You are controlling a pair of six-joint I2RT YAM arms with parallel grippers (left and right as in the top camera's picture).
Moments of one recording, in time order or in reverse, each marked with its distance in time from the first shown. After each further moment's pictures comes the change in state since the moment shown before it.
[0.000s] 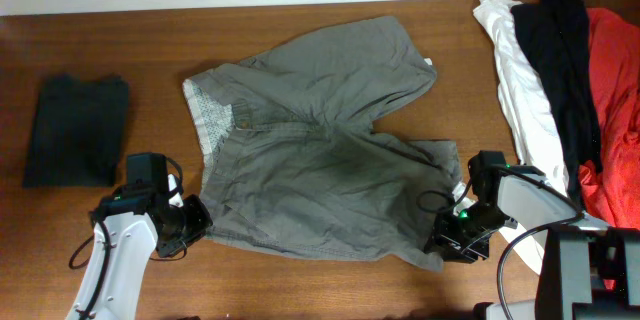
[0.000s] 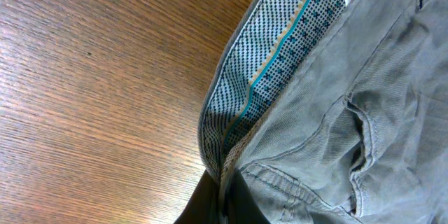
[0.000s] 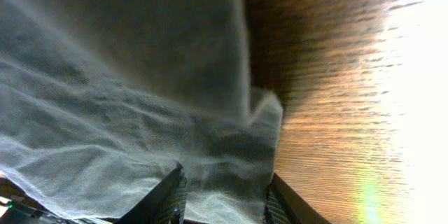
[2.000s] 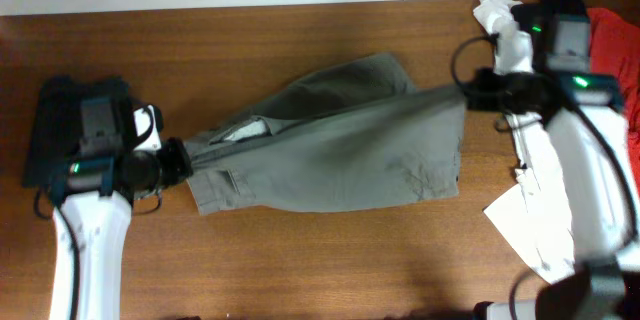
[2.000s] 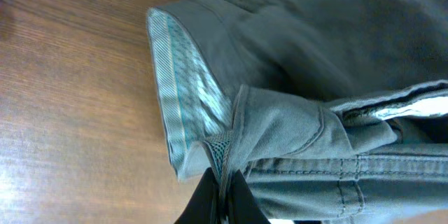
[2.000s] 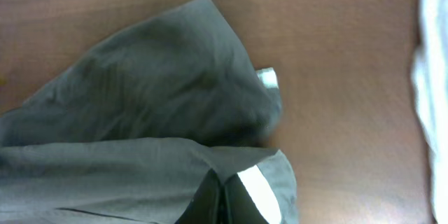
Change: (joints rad) left arm -0.014 -0.006 0.448 -0.146 0.018 0.158; right arm -0.027 0.003 0.785 0.075 0.060 -0.207
